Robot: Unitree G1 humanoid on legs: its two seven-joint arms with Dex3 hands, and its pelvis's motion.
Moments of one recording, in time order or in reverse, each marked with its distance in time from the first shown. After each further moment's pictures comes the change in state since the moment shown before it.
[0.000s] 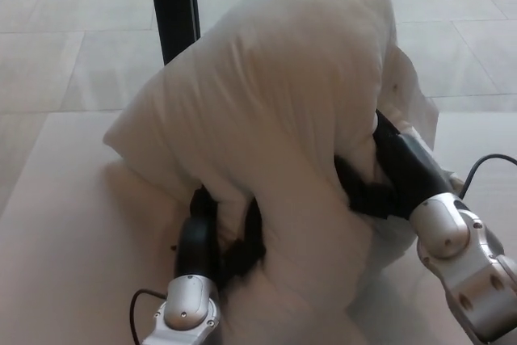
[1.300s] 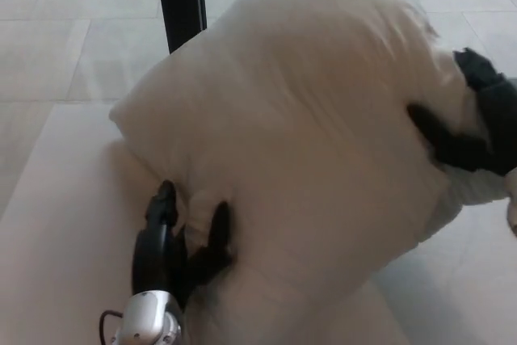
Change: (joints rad) left_arm 0.111 0.056 0.141 -0.190 -0.144 -0.018 -0.018; right_arm 0.069 -0.145 -0.360 -0.222 0.025 0.004 0.017
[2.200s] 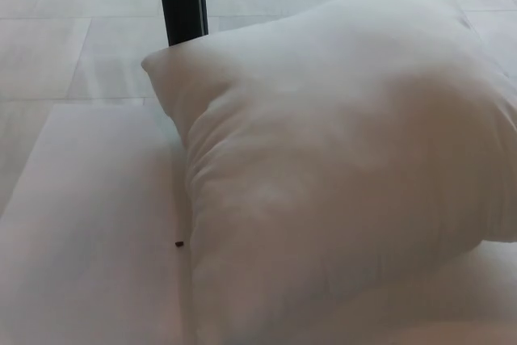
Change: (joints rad) left_arm 0.108 0.580 0.649 0.204 -0.207 0.154 -0.094; right_arm 0.440 -0.359 -0.836 0.530 0.240 -0.095 0.211
